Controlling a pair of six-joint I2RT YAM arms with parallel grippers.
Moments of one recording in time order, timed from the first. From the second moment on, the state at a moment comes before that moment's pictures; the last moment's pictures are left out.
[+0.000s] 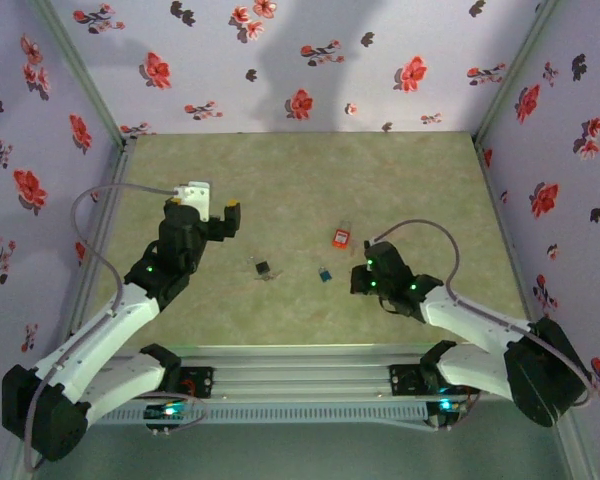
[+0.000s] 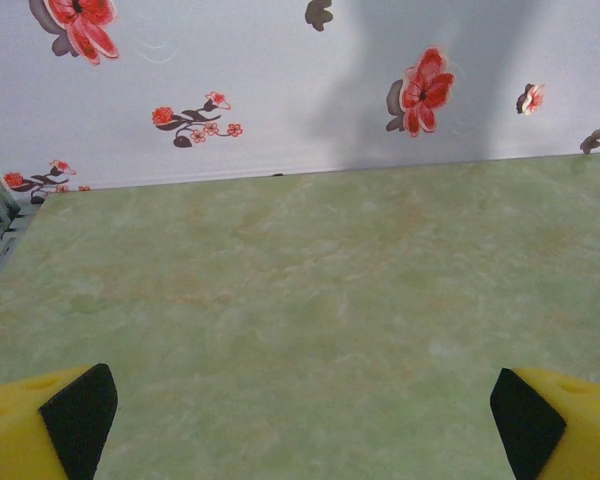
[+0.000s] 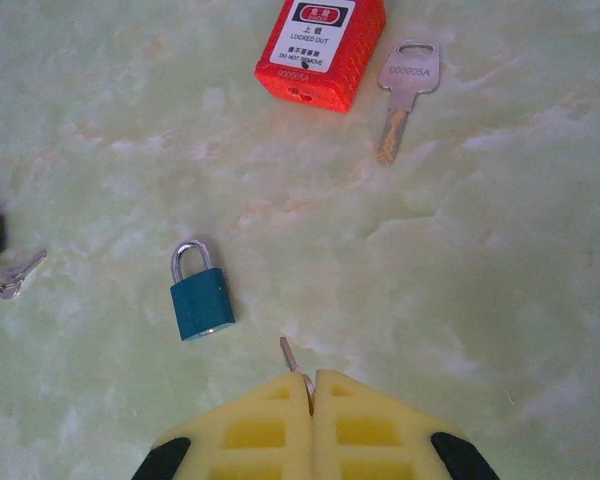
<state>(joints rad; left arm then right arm) -0.55 0.96 0.75 -0.10 -0.42 -0.12 0.66 1.11 0.48 -0.20 0.02 0.63</state>
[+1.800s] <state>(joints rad) -0.55 0.94 0.75 -0.10 -0.42 -0.12 0.66 1.55 0.71 -0.11 -0.09 0.62</state>
